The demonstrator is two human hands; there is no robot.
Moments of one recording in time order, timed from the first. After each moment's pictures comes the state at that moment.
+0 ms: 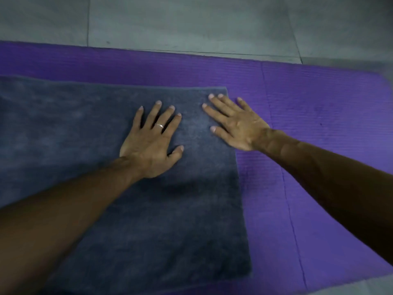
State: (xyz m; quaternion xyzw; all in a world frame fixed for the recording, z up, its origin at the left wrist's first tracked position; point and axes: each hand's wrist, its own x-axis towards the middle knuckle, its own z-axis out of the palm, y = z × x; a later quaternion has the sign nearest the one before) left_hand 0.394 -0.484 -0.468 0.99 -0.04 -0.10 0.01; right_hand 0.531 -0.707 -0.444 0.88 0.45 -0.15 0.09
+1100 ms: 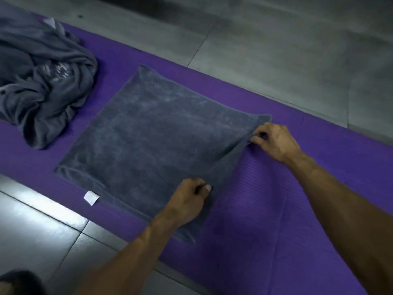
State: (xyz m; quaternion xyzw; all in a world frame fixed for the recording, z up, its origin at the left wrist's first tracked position) left_hand 0.258 -0.650 -0.404 0.74 0.38 -0.02 0.56; right_hand 0.536 -0.727 -0.398 0.86 0.46 -0.13 -0.17
